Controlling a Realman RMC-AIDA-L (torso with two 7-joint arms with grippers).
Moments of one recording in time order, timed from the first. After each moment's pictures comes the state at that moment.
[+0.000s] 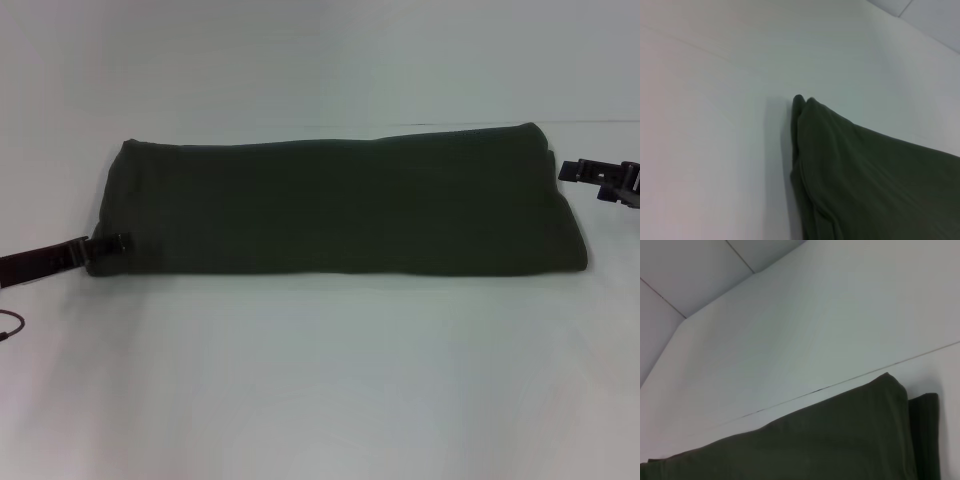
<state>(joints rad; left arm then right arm) -0.52 -2.12 0.54 0.74 2.26 1.01 -2.14 0.61 1.90 -0.71 -0.52 -1.99 -1.03 2.18</state>
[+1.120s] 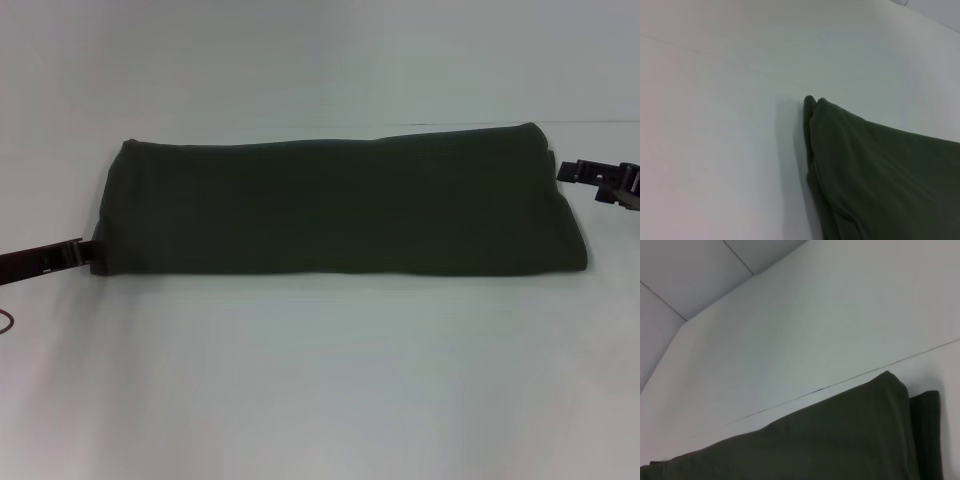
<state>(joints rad) -0.53 -2.11 0.55 0.76 2.31 0.98 -2.13 0.61 1.91 -0.70 -0.52 -1.99 -1.03 2.18</state>
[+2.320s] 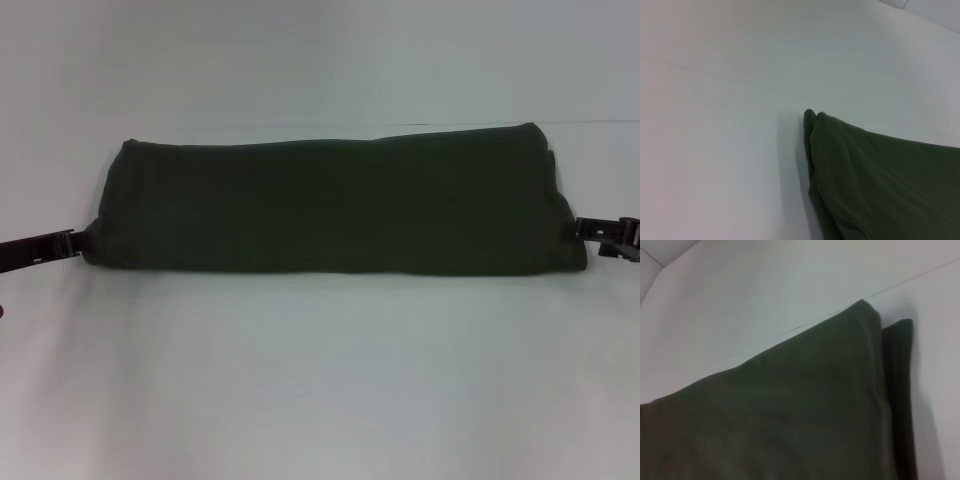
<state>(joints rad) -0.53 -2.11 0.56 0.80 2.32 0.99 -2.13 0.58 1.91 -0.71 -0.51 -2.12 -1.09 2.22</state>
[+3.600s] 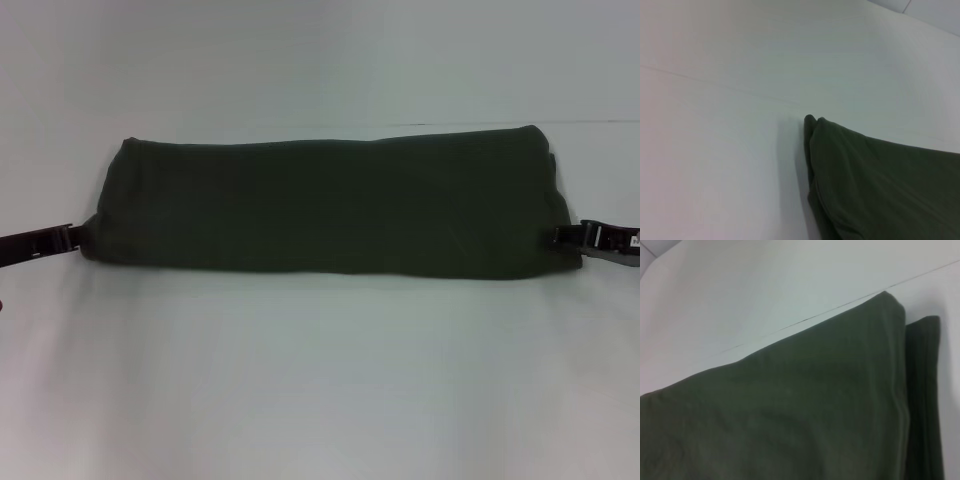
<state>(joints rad) -0.53 -2.11 0.56 0.80 2.32 0.98 -2.13 0.62 1.96 -0.75 -0.49 -2.12 -0.97 2.22</state>
